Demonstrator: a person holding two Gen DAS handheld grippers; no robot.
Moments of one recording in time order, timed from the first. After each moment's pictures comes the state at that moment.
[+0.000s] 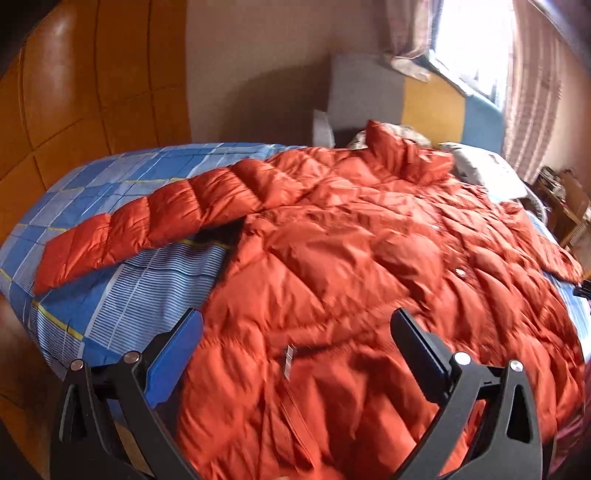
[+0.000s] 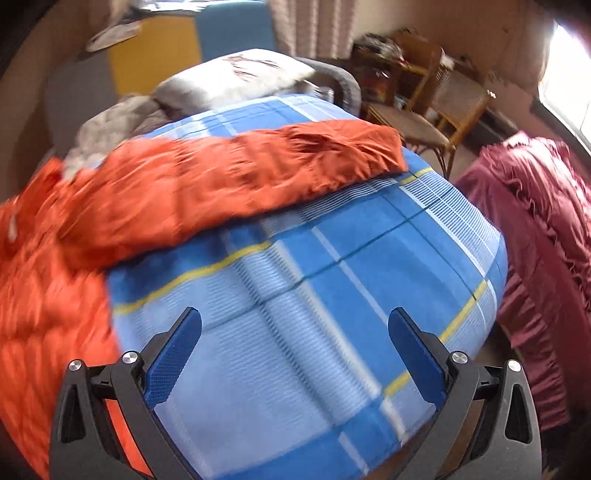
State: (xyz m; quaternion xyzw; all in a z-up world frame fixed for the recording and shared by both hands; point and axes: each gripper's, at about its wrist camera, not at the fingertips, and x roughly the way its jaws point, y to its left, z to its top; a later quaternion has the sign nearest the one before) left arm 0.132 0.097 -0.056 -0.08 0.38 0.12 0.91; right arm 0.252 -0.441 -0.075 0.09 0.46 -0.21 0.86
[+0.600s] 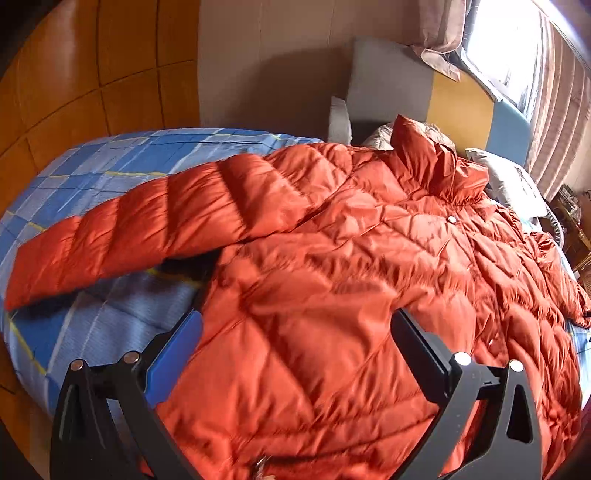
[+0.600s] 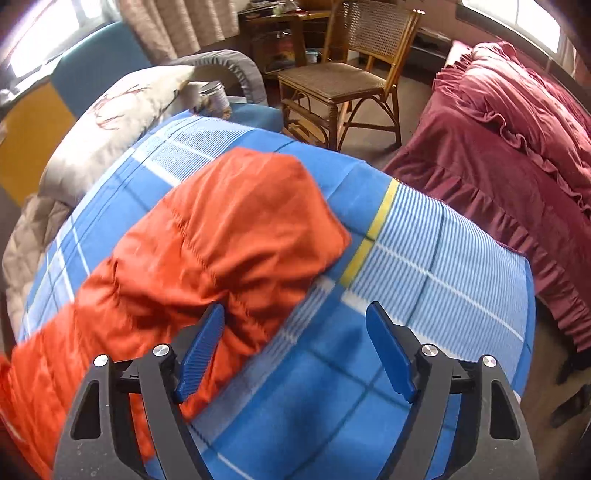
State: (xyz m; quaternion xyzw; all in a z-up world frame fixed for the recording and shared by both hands) left arm 0.223 0.103 -0.073 -0.11 0.41 0.13 0.90; right arm 0.367 -0.610 -0.099 0.25 0.46 -0.32 0.79
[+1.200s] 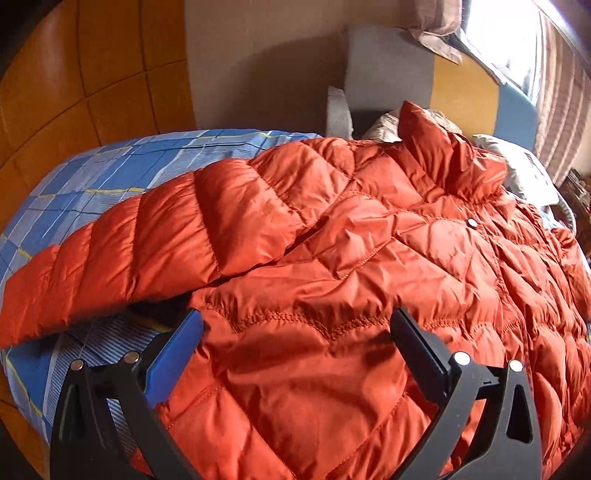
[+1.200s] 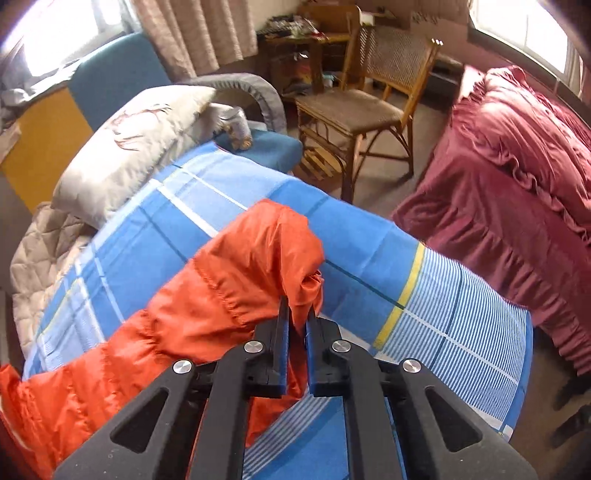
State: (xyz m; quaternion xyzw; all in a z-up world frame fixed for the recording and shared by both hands) left arm 0.269 0.104 -0.088 -0.08 0.42 0.14 0.89; right arm 0.401 -0.596 -0.058 0.21 0.43 -0.30 0.83
